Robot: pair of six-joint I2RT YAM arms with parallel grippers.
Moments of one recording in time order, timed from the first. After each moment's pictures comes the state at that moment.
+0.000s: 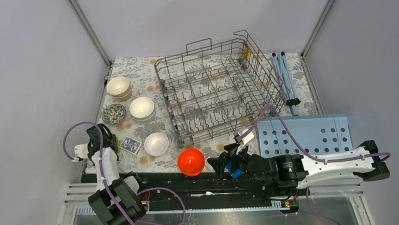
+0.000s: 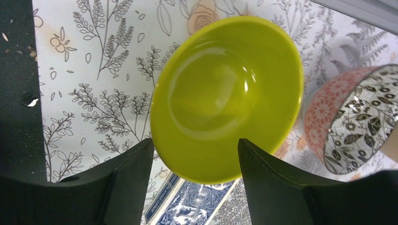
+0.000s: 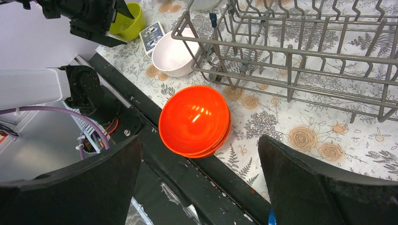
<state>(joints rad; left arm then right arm) 0.58 0.95 0.46 -0.54 -0.25 -1.22 1.62 0.76 0.61 -0.19 0.74 0.62</state>
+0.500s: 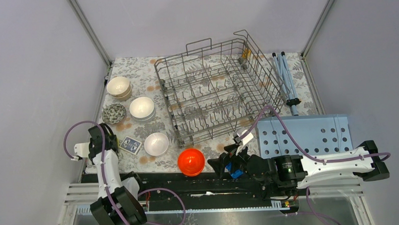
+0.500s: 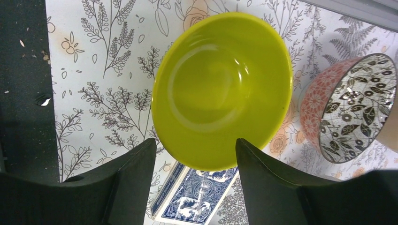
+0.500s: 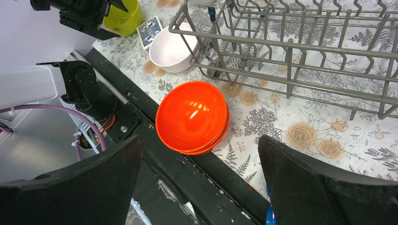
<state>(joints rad) 0.52 0.87 0.48 -0.59 -0.32 -1.20 1.62 0.76 0.59 -0.19 0.74 0.62</state>
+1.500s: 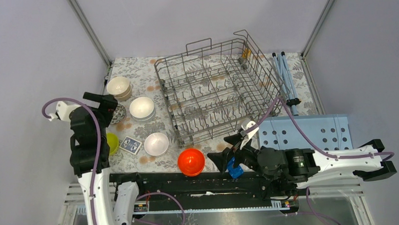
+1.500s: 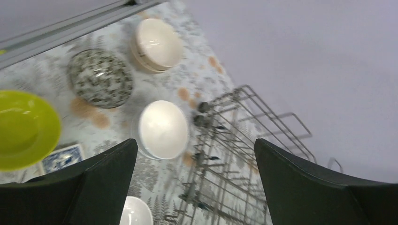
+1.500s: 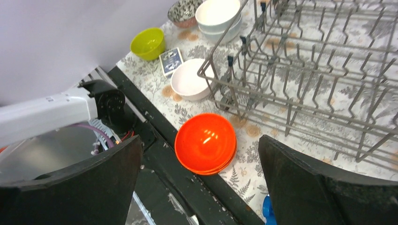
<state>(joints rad) 0.22 0.66 1.02 -0.71 -0.22 -0.88 1.62 0.76 0.79 -0.26 0.70 0.46</state>
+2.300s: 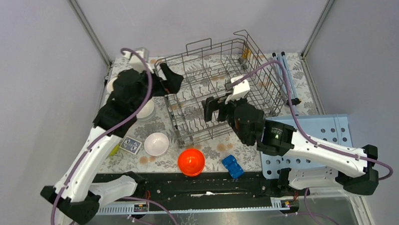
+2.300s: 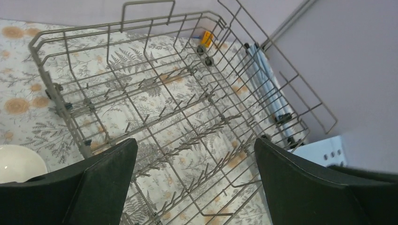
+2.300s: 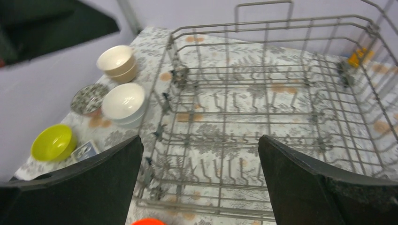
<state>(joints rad) -0.46 1.02 1.32 -0.46 -0.03 -0.50 1.25 1.12 1.17 -0.20 0.77 0.24</state>
